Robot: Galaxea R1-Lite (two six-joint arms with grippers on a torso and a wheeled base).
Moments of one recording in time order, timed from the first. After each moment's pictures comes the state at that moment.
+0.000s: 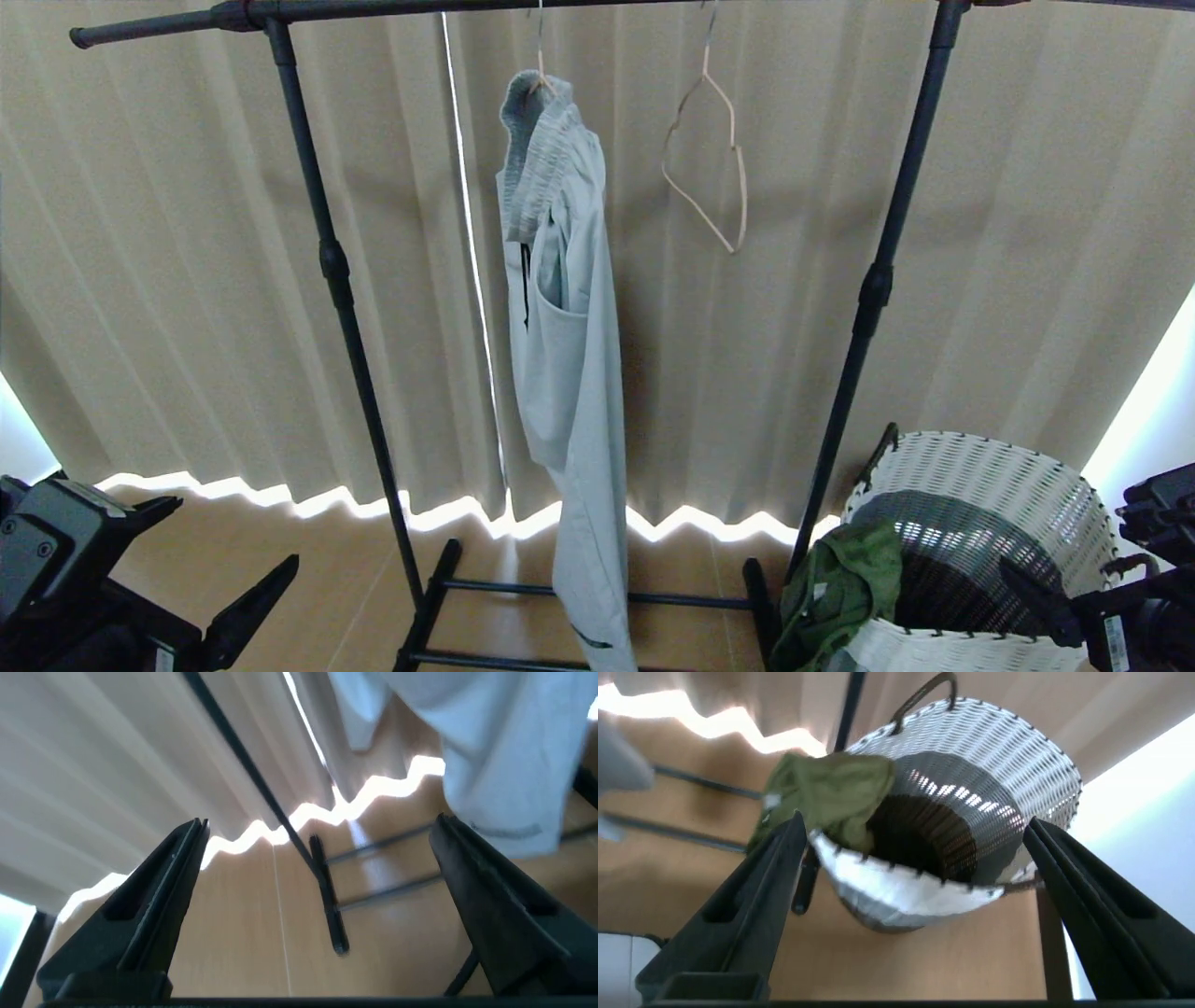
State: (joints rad) left arm -0.18 1.07 -0.10 -0.68 0.05 0.39; right arm 0.19 1.14 -0.16 -0.50 -0.29 -0.17
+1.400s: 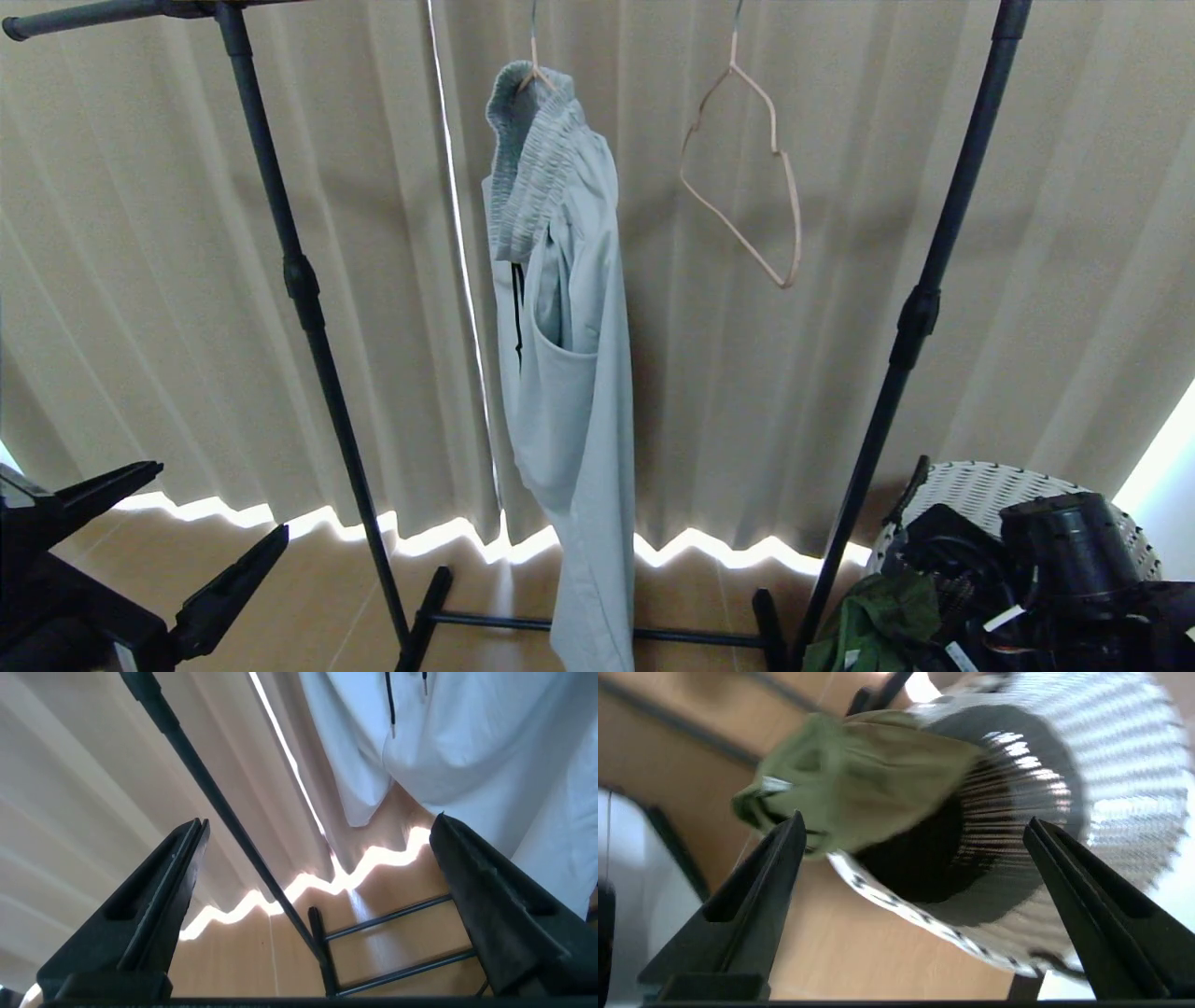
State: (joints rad) left arm -0.25 0.97 -0.15 -0.68 0.04 0.35; right arm 0.29 1.71 -0.26 -0.50 -0.26 -0.26
